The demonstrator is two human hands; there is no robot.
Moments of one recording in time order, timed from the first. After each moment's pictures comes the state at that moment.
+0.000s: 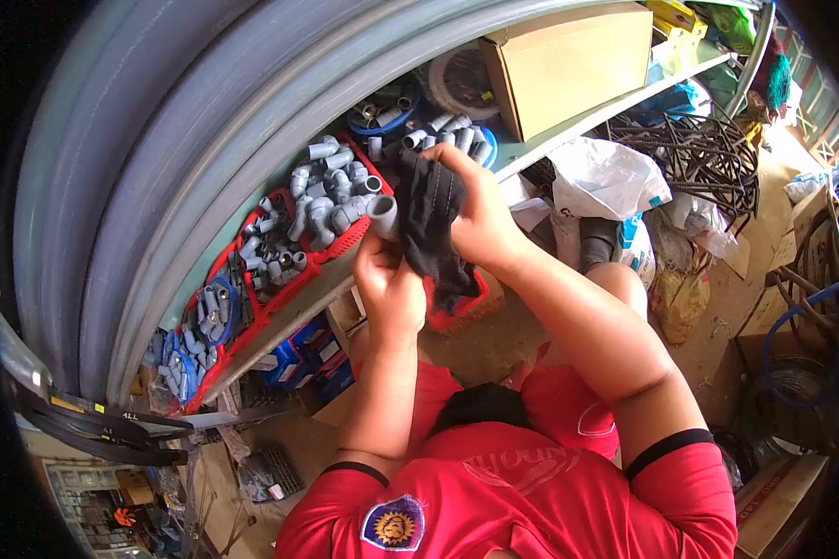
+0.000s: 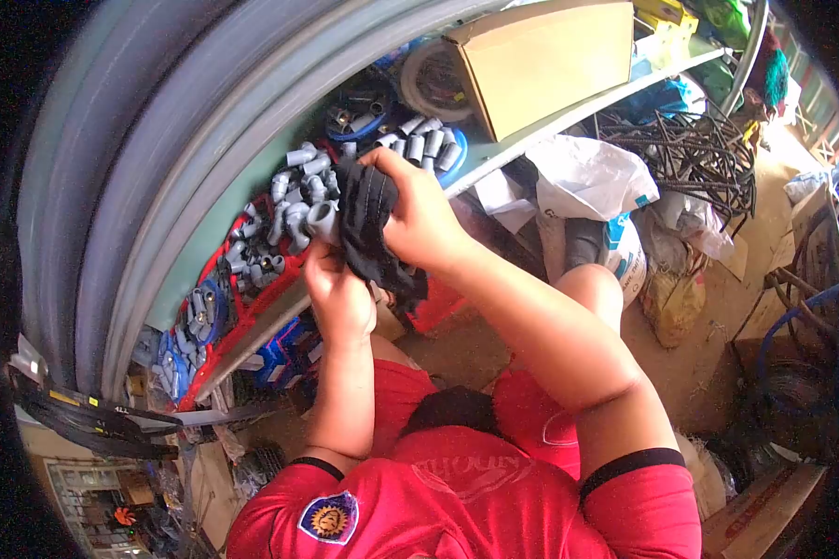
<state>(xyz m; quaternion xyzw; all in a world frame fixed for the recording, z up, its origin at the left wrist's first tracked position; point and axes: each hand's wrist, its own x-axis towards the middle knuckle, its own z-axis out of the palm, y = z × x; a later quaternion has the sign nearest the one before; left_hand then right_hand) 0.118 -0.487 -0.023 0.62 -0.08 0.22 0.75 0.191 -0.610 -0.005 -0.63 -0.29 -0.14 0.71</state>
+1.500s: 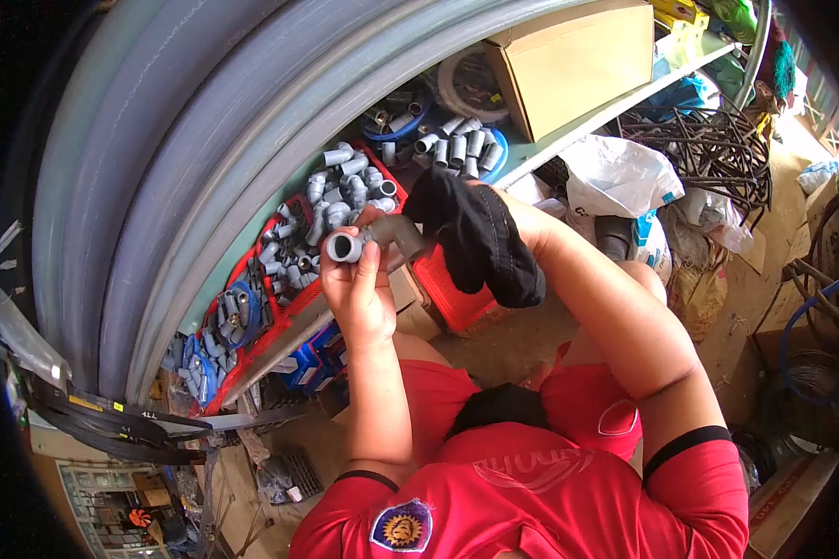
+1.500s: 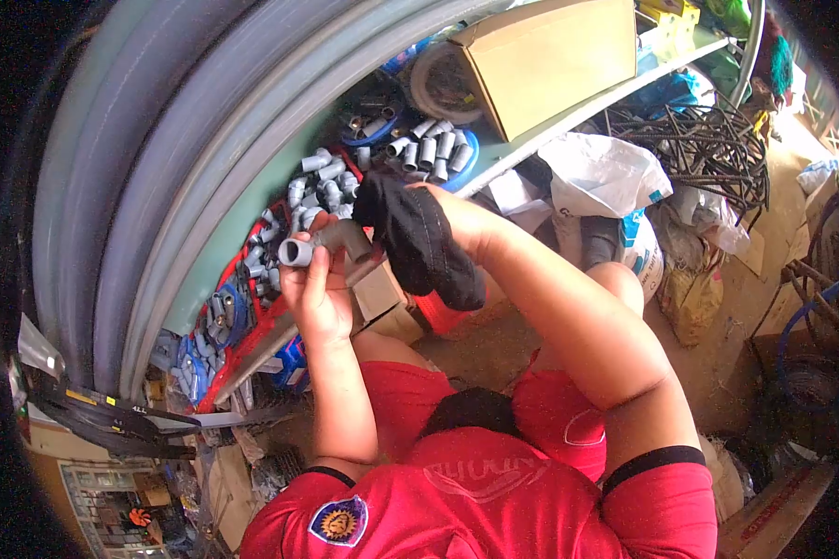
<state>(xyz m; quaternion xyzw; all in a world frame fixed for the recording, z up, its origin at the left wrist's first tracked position) 0.113 -0.430 -0.021 0.54 -0.10 0.23 0.80 0.206 -0.629 -0.024 -0.48 -0.34 0.26 0.76</state>
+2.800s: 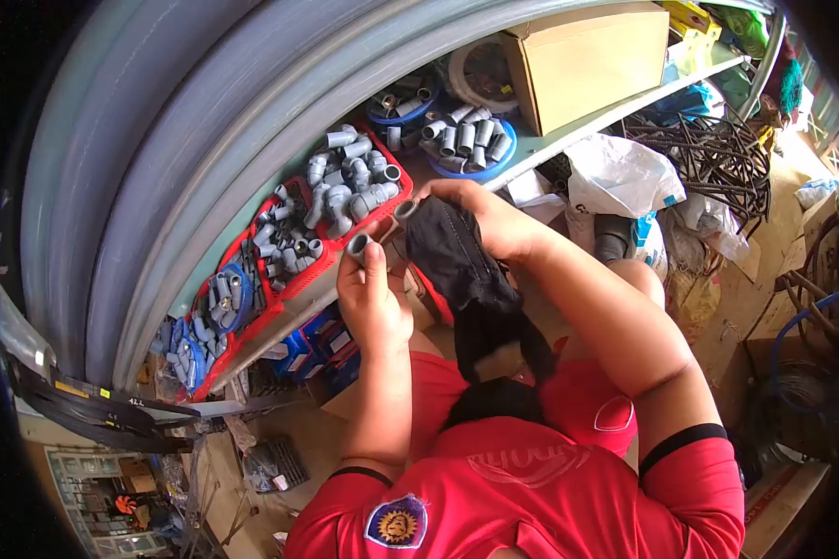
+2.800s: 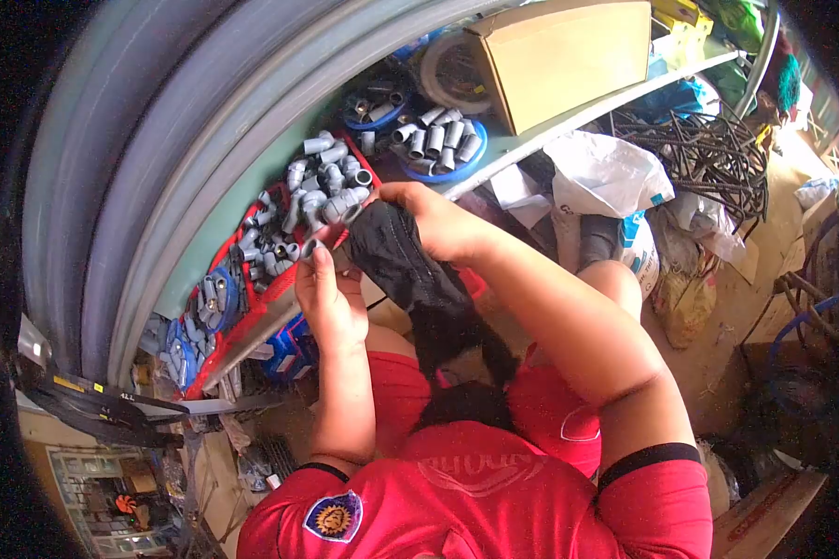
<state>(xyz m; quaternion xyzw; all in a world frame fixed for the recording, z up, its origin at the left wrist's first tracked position) 0.090 -0.437 -0.035 0.51 0.02 0.22 0.83 0.199 -0.600 -0.032 -0.51 -0.37 0.24 0.74</state>
